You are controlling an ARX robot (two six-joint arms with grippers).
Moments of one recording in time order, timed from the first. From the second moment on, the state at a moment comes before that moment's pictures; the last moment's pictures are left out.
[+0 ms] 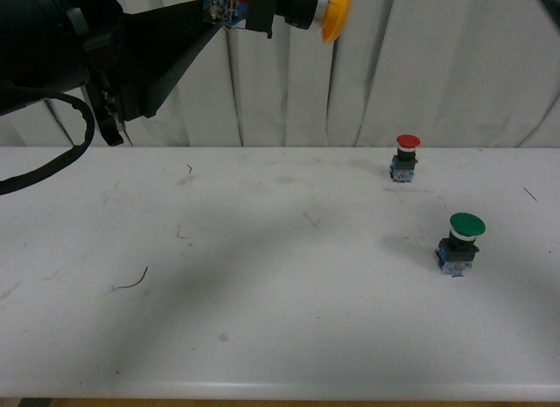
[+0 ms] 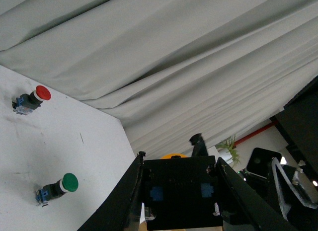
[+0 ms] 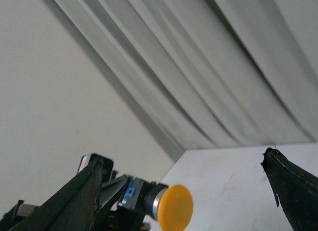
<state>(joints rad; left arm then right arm) -0.28 1.60 0.59 1.24 0.47 -1.12 0.19 1.59 0.66 1.28 -0.56 0.78</state>
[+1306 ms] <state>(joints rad) -0.27 1.60 0.58 1.25 0.47 -1.12 0.37 1.82 0.77 1.29 -0.61 1.27</state>
